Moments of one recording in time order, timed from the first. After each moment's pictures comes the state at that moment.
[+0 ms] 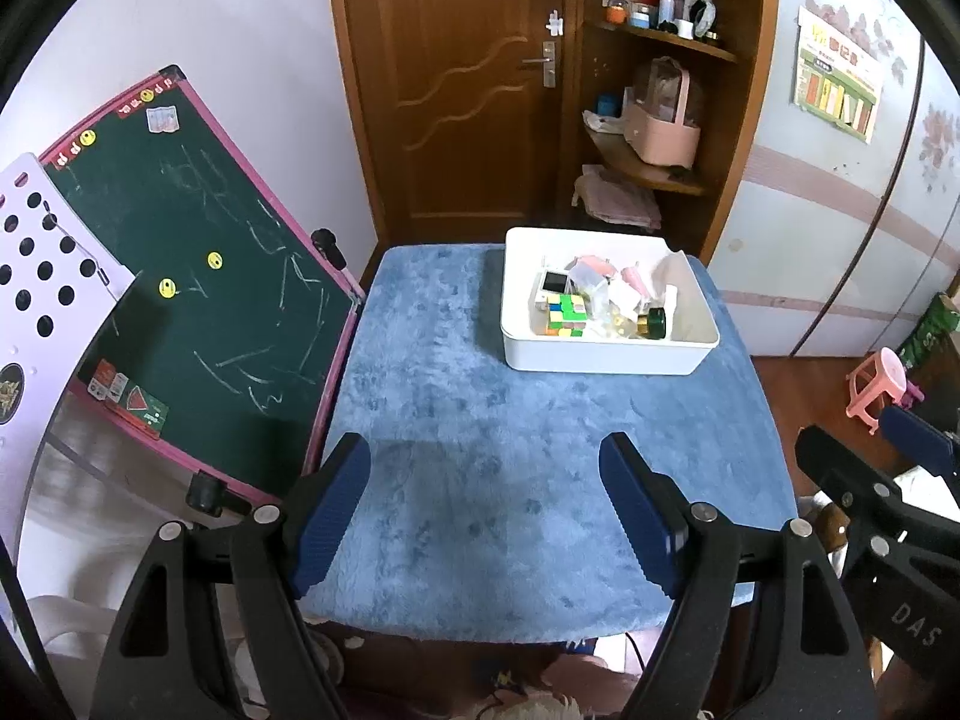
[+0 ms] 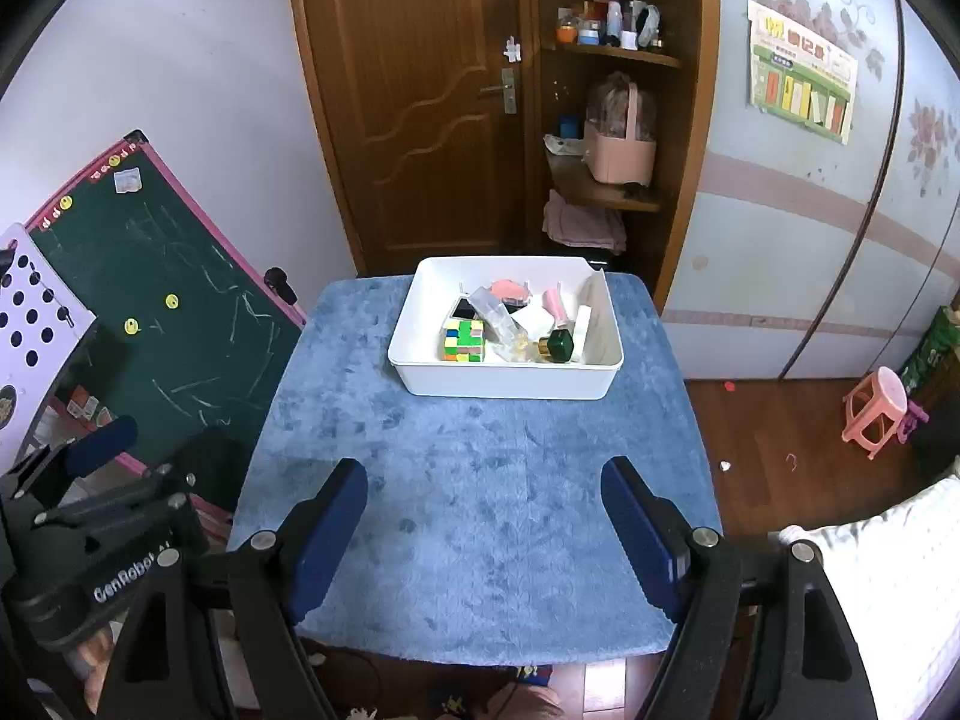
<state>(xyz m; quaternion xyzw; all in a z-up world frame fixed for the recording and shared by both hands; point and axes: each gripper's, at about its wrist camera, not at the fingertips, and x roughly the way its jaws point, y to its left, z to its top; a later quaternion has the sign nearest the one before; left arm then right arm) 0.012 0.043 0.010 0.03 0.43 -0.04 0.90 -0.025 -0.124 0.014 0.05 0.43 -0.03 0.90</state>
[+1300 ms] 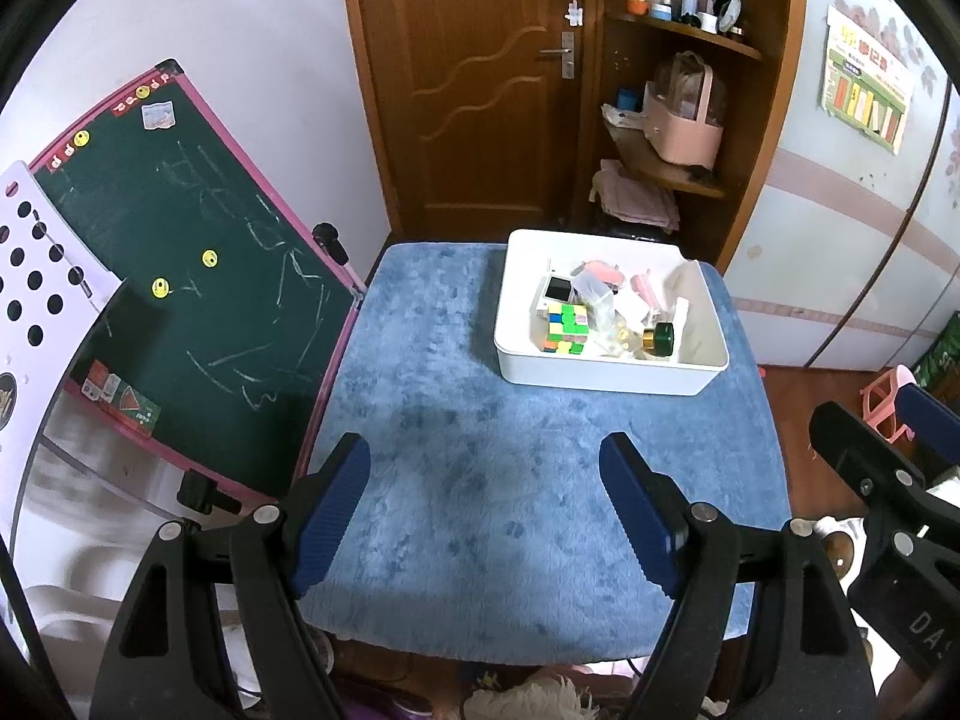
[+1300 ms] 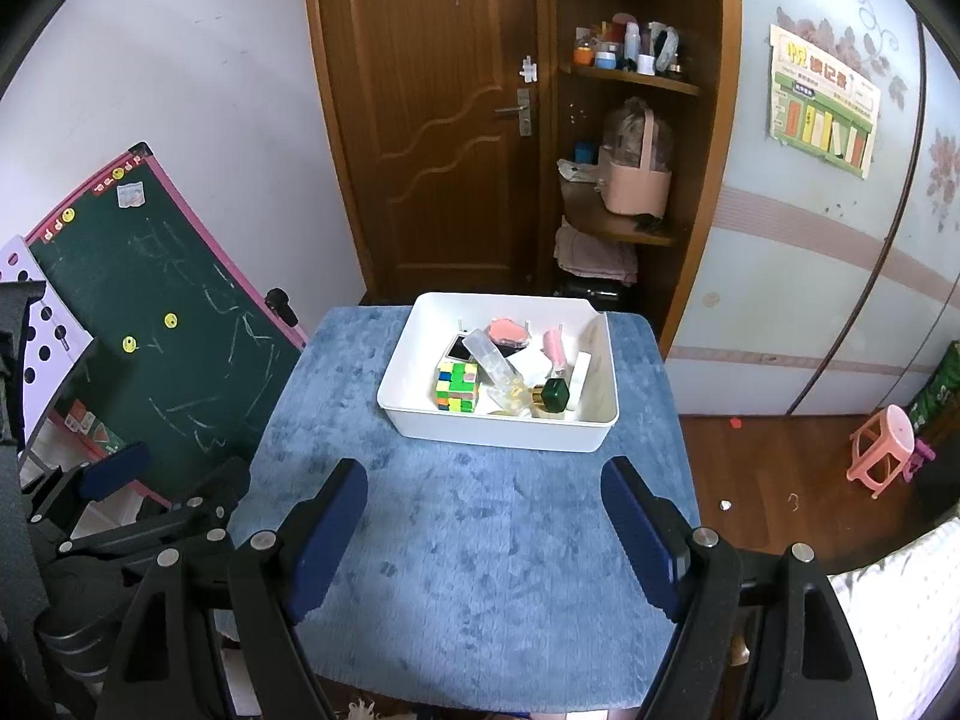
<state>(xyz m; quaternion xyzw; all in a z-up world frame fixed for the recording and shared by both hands) 0.049 0.015 0.005 0.02 0.45 -0.01 0.89 0.015 -0.149 0.027 0.03 0.41 -0.01 0.91</state>
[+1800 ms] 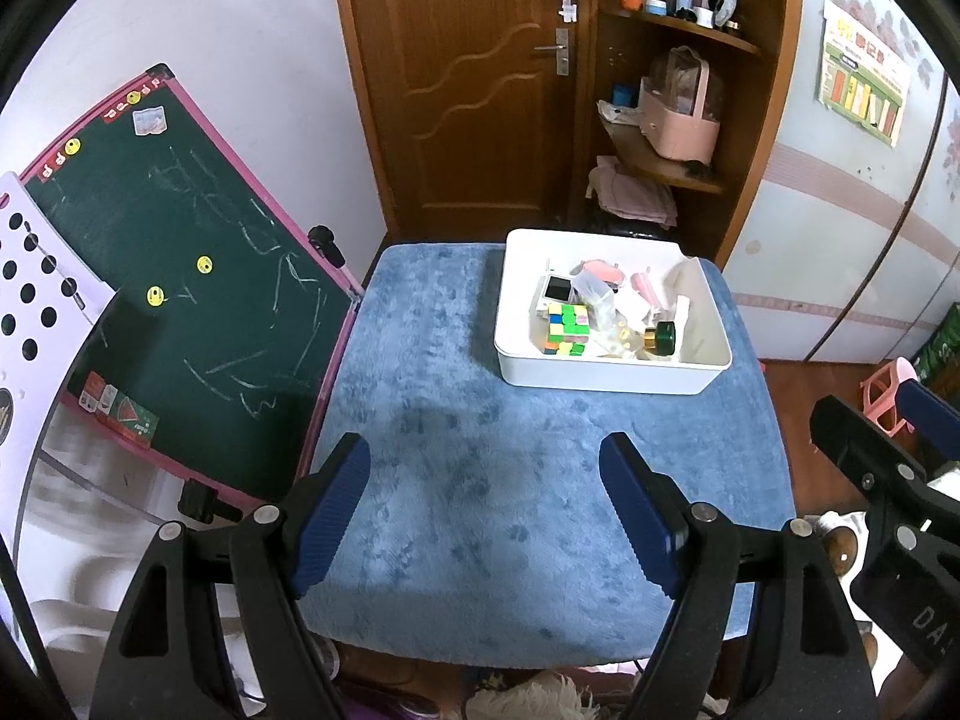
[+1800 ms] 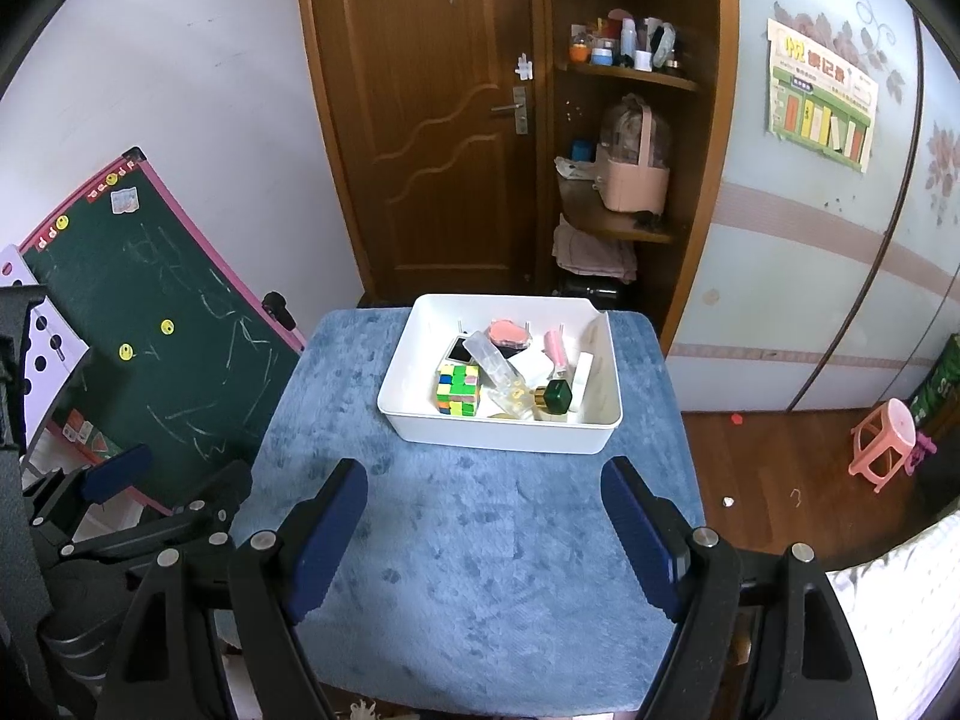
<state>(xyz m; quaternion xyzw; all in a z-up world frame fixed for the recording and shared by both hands) 0.052 0.013 0.004 0.03 0.45 -0.01 0.89 0.020 -0.152 0.027 0.03 0.41 -0.01 0.91</state>
